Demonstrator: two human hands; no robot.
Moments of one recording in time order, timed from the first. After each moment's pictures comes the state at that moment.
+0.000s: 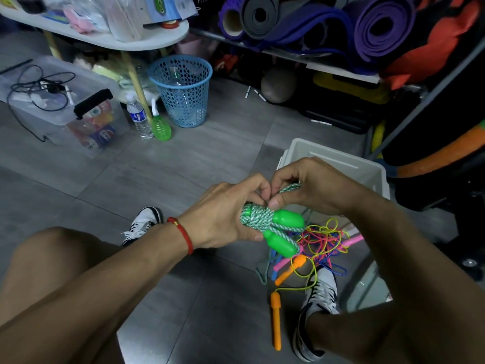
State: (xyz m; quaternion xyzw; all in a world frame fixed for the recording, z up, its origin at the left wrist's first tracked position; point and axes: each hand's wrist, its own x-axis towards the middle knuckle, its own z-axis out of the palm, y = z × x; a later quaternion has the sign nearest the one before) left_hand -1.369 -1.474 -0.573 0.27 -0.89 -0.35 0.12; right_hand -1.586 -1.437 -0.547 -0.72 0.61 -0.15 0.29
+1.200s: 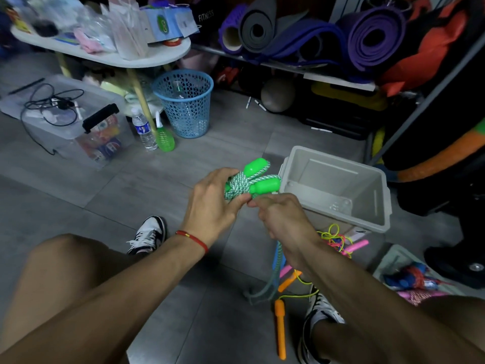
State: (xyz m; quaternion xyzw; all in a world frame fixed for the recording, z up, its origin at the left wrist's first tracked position) left_hand -1.376 -1.490 -0.615 0.42 -0.81 -0.18 0.38; right_hand -1.504 -1.415 -0.585 -0.31 0.72 -0.45 0.43
